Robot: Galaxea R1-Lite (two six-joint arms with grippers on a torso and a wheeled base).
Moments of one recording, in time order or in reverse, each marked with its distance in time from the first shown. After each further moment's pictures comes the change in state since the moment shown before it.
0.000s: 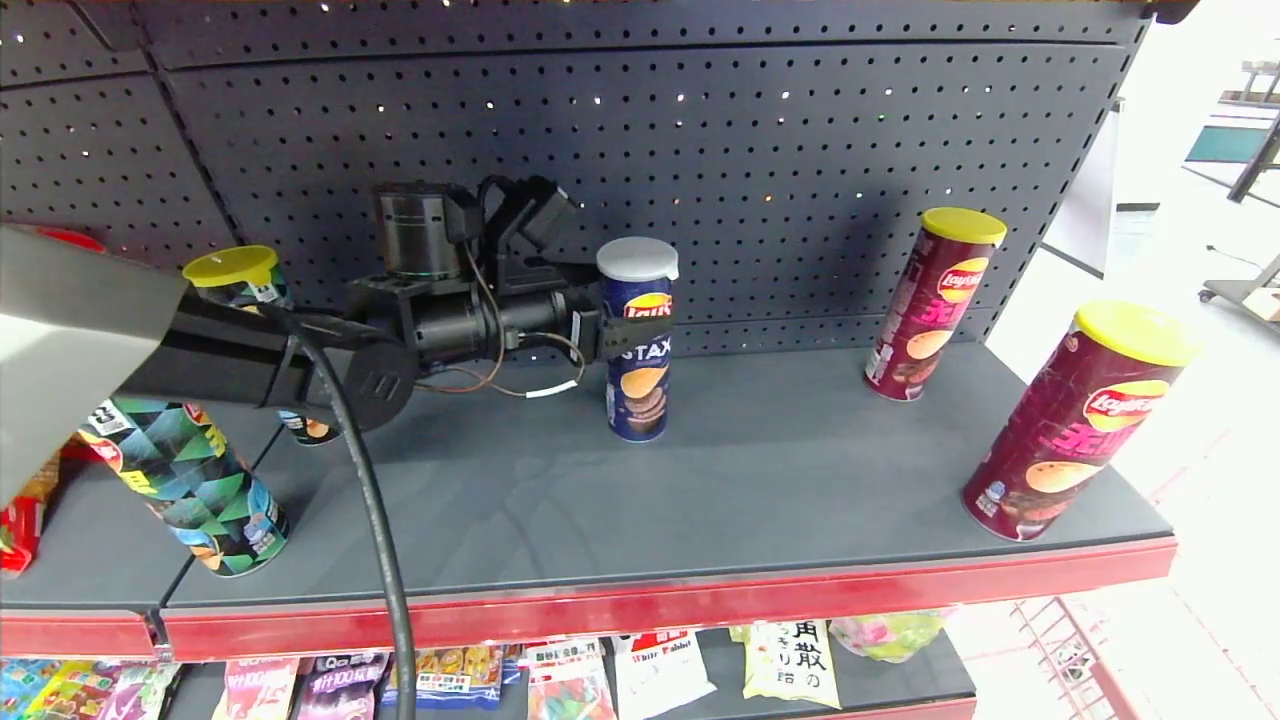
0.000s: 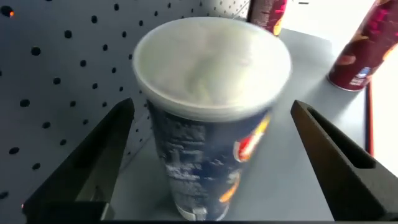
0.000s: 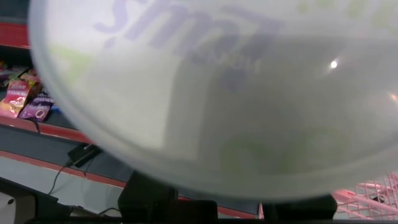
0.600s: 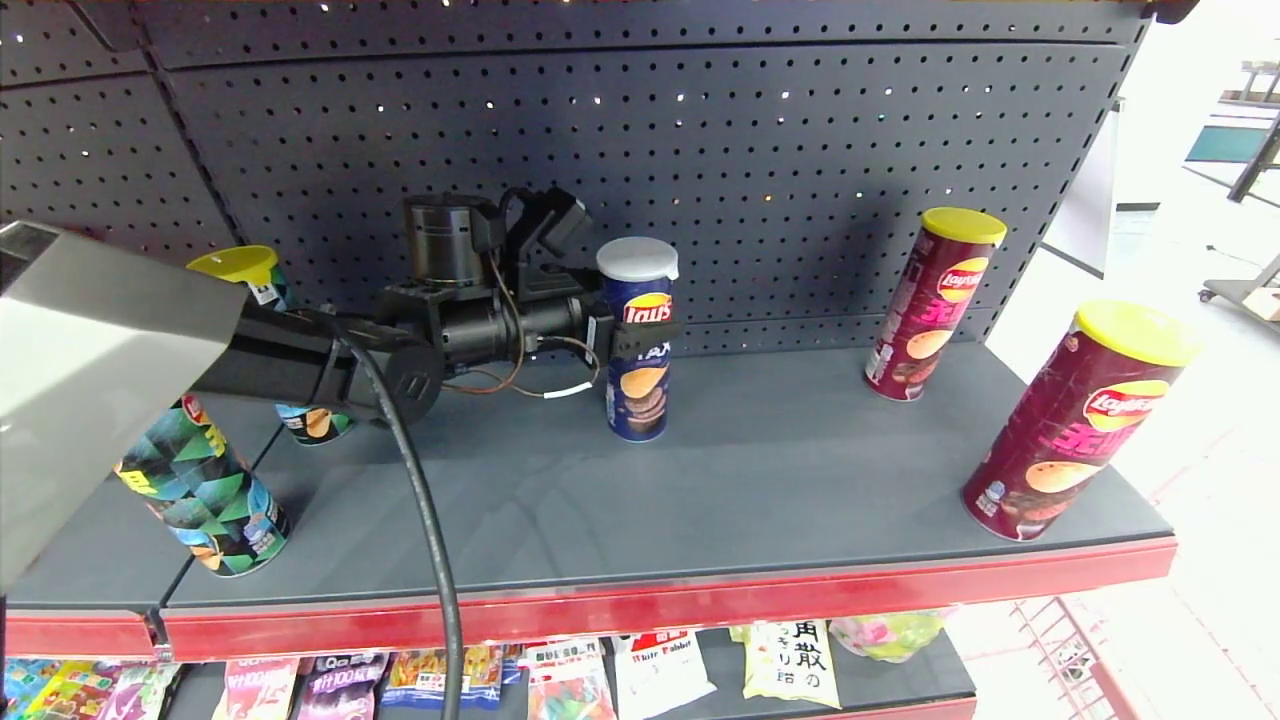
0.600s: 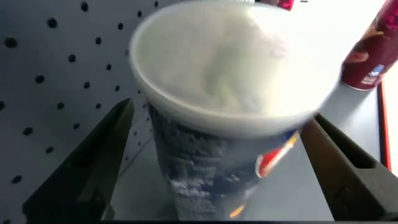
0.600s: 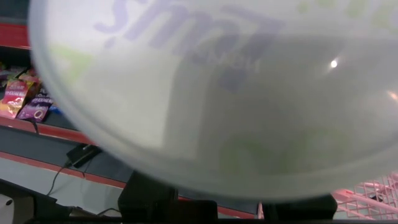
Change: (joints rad) left arm -0.007 0.067 -0.064 0.000 0.000 -0.001; right arm 0.000 0.000 0.000 0.000 -0.005 0.000
